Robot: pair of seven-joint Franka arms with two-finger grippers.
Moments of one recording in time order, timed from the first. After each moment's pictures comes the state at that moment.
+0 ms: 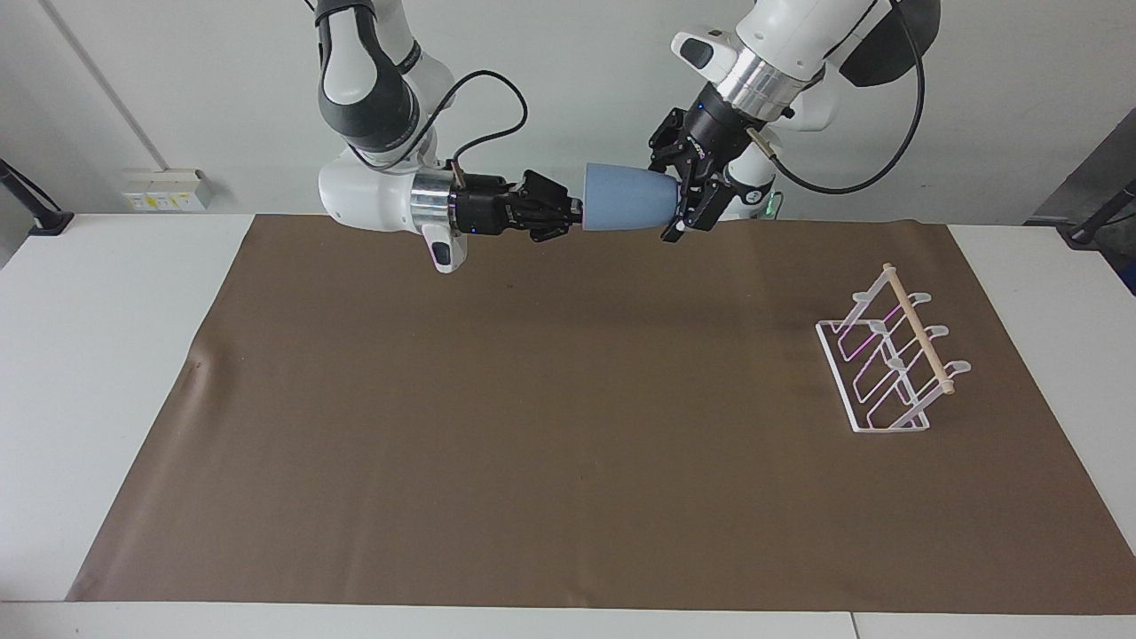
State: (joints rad) left arm -0.36 0.12 -0.14 -1.33 -0.34 1.72 0.90; right arm 0.28 0.00 0.00 -2.02 1.81 1.95 -0.25
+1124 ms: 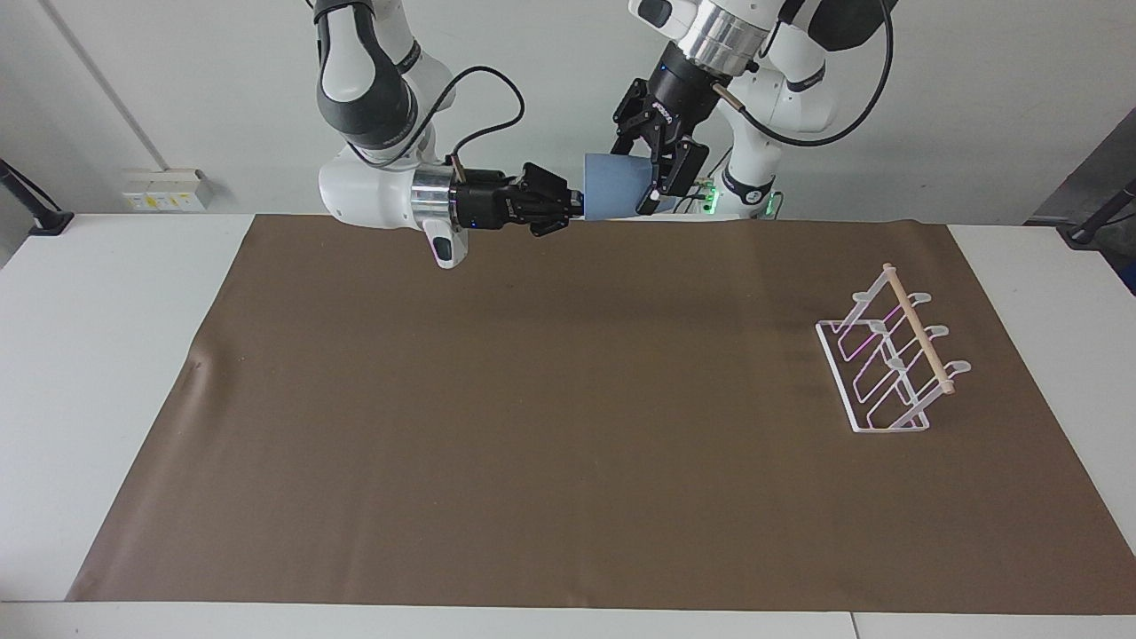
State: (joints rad) left arm -0.42 0.12 -0.19 -1.28 -0.24 1.78 0.73; right arm 0.28 -0.02 0.00 -2.05 1.81 1.92 -0.27
